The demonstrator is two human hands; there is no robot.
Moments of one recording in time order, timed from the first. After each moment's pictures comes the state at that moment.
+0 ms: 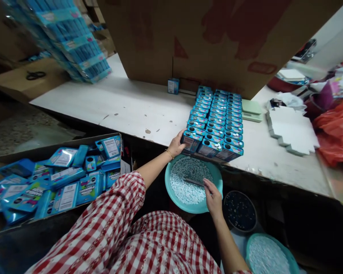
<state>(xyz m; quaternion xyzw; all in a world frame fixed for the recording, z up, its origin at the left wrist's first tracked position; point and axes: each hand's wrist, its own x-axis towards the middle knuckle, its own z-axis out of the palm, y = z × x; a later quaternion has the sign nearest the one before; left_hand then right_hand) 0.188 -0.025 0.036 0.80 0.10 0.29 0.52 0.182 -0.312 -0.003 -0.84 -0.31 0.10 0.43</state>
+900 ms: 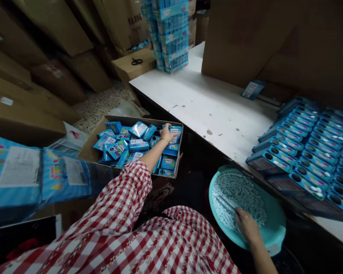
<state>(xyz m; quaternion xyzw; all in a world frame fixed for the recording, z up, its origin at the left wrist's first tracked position) -0.047 0.152 0.021 0.70 0.60 0.27 0.27 0.216 -0.291 -0.099 -0.83 -0.51 0.24 -0.02</state>
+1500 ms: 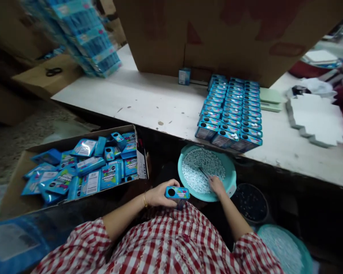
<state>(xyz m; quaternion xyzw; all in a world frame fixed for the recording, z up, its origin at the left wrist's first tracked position) -0.045 -0.096 0.062 0.66 0.13 -0.14 0.72 0.193 -0.287 -0.062 -0.91 -0.33 0.24 0.03</state>
